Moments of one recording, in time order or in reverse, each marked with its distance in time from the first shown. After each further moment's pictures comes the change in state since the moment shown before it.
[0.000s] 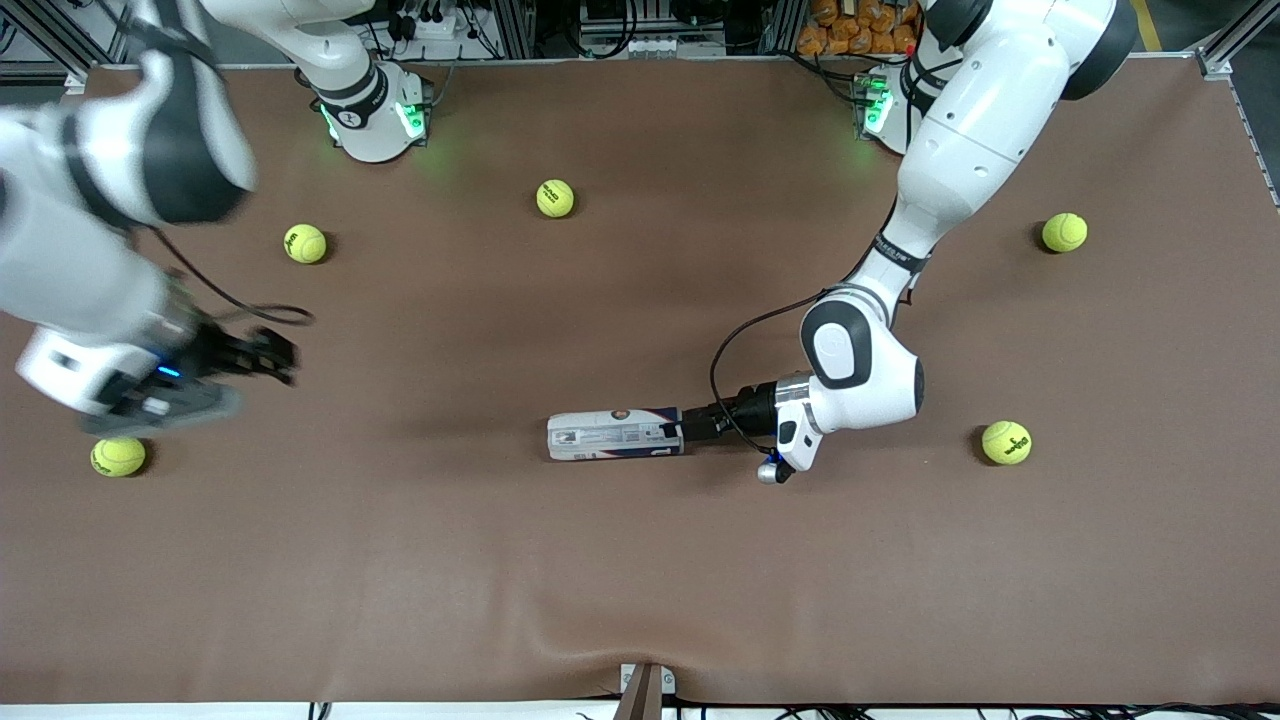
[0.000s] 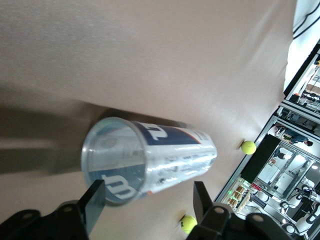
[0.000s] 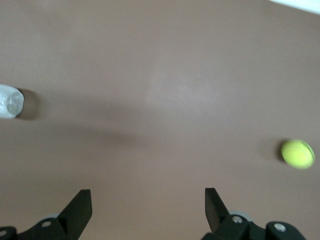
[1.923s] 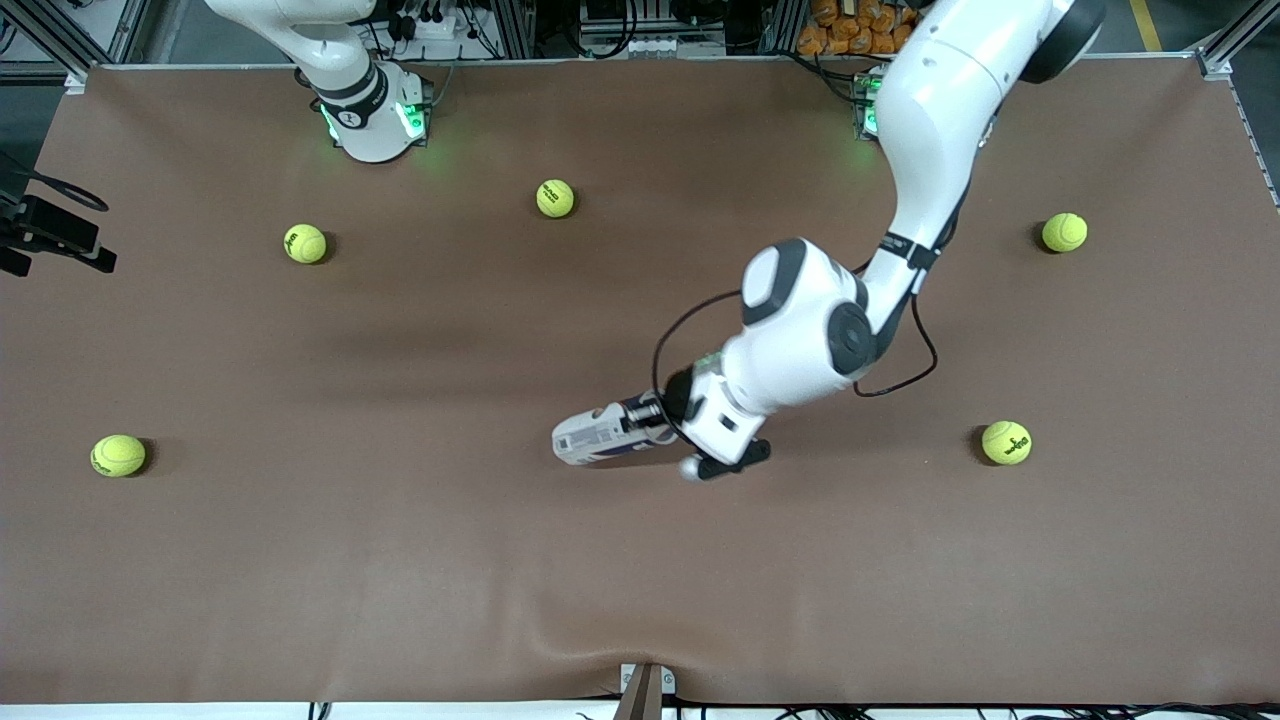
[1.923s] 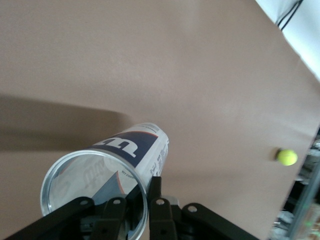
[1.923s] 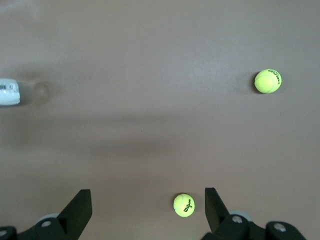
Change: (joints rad) left arm -0.166 -0.075 -0.010 0.322 0.843 -0.042 -0.714; right arm -0.091 -0.132 -0.111 0.093 0.123 -0.276 0.028
